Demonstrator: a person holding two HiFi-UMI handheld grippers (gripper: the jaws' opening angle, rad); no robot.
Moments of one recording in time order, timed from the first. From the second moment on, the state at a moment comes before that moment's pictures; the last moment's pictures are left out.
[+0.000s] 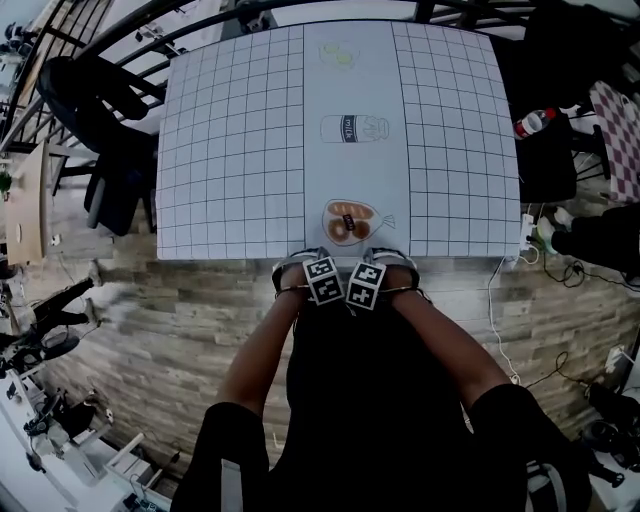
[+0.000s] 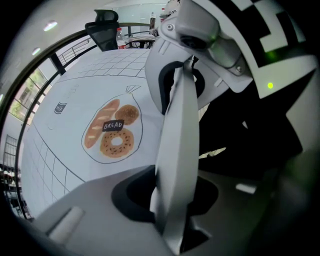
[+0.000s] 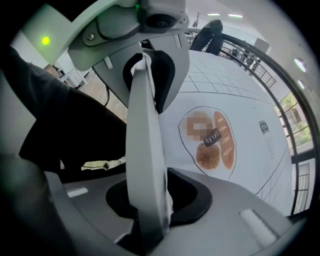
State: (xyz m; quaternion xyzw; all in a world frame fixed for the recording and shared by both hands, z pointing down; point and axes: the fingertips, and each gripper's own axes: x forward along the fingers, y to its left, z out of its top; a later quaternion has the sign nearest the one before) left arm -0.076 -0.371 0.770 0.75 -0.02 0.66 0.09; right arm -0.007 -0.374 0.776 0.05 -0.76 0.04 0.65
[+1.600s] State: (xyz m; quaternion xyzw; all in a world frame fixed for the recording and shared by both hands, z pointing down) left arm -0.050 -0.384 0.654 0.87 -0.20 0.37 0.26; right arm 0.033 -0.404 0.656 0.26 -0.81 0.10 0.52
